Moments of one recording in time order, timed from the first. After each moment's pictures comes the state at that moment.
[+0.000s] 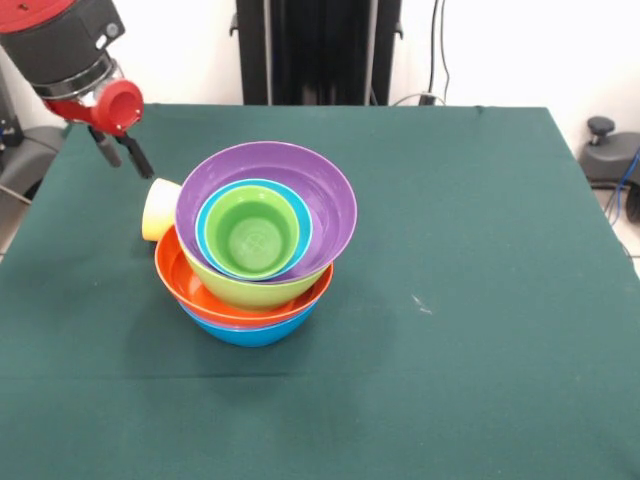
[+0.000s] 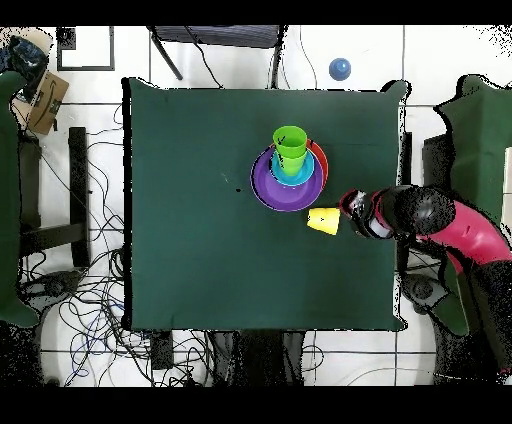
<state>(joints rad) -0.99 -0.53 0.52 1.56 -0.37 0.88 2.03</state>
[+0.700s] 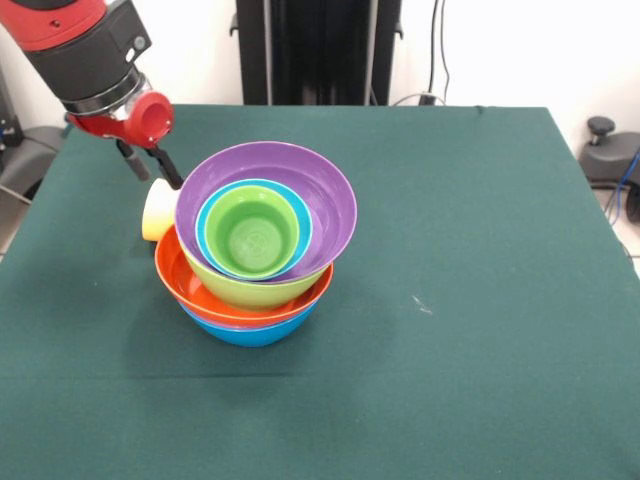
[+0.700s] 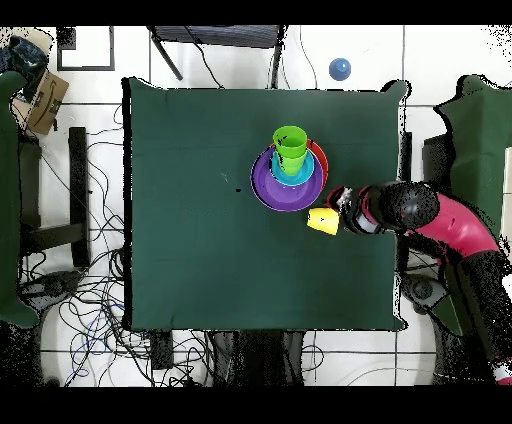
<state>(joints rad) -0.99 -0.50 0.57 1.56 -0.39 0.88 2.03</state>
